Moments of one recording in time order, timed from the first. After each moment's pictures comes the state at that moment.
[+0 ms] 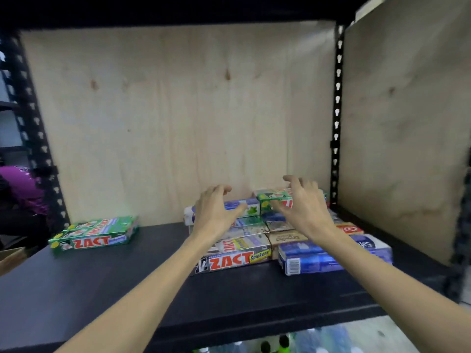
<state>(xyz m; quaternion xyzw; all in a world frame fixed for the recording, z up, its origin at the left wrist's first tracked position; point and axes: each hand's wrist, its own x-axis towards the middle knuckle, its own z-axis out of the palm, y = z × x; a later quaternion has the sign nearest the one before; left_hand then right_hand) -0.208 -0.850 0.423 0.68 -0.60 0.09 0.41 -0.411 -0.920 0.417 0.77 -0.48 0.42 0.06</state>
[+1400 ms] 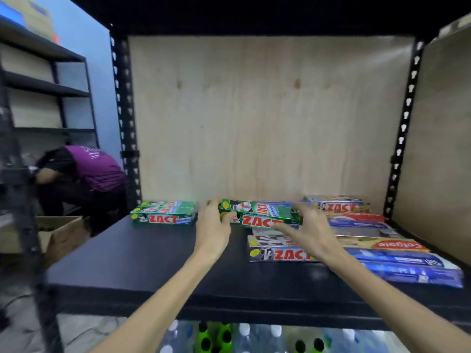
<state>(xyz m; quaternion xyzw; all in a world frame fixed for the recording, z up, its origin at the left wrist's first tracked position) -0.119 -0.736 0.405 0.69 -0.48 0.02 0.55 -0.319 -0.834 0.408 0.82 -0.39 0.40 -0.10</state>
